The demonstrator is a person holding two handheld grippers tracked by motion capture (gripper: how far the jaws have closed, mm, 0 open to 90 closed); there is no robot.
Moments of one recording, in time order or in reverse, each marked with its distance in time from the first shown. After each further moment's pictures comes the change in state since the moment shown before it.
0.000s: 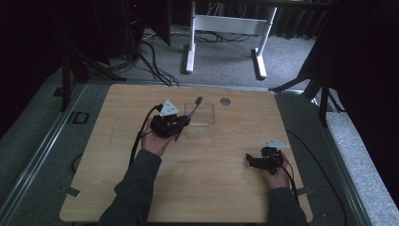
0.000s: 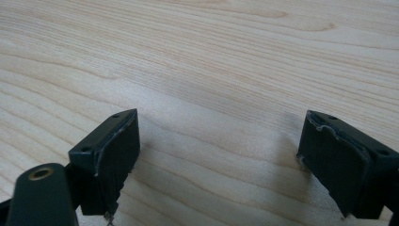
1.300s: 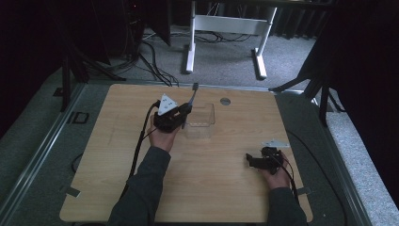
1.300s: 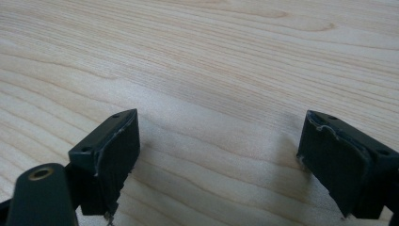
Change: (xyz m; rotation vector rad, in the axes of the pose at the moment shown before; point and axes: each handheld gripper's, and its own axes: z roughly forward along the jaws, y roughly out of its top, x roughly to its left) left arm 0.005 0.003 0.016 -0.245 0.114 -0.075; right arm 0.000 0.000 0.000 0.000 0.001 -0.001
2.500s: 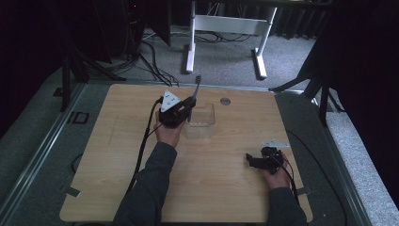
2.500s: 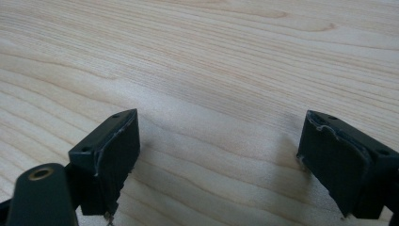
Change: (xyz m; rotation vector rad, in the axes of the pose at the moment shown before) left arm 0.000 0.005 0.018 -0.099 -0.009 -0.036; right arm 0.000 0.000 0.000 -0.001 0.000 -0.001
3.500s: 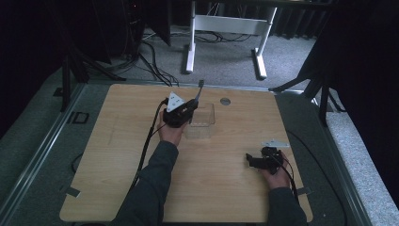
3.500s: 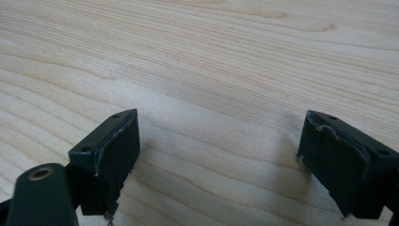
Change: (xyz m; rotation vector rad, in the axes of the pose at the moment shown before) left arm 0.010 -0.022 0.026 0.054 -0.002 0.021; right arm 0.000 0.000 0.000 0.002 0.001 0.000
